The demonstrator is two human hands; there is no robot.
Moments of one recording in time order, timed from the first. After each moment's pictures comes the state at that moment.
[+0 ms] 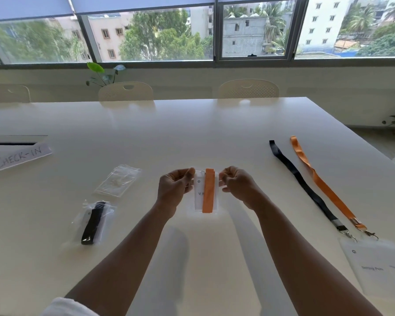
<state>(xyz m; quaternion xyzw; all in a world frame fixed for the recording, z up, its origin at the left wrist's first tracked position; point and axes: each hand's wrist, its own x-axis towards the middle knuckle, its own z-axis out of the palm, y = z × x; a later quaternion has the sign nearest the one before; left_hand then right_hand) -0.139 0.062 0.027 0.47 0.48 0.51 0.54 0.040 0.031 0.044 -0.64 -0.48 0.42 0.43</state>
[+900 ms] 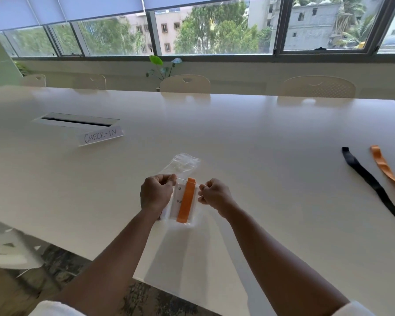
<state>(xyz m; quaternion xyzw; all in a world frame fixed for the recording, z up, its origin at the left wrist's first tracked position) -0.325 0.039 0.021 0.47 0.72 0.45 0.23 -0.162 0.053 0.014 -0.61 -0.50 0.50 0.36</state>
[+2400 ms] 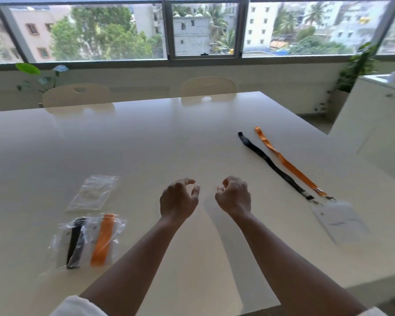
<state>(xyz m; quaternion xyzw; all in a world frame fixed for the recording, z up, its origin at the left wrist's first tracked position) -0.131 0.046 0.003 0.78 0.54 0.28 0.16 0.011 -0.005 -0.001 -0.84 -0.43 0.07 0.32</state>
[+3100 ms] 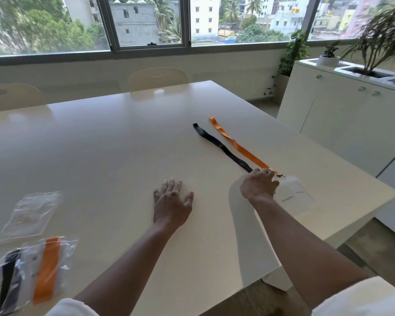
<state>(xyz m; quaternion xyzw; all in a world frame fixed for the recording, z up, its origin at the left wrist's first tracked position) -0.057 0.024 -0.037 0.86 0.46 0.14 0.16 0.142 -0.080 -0.001 -0.97 -0.23 0.00 0.07</state>
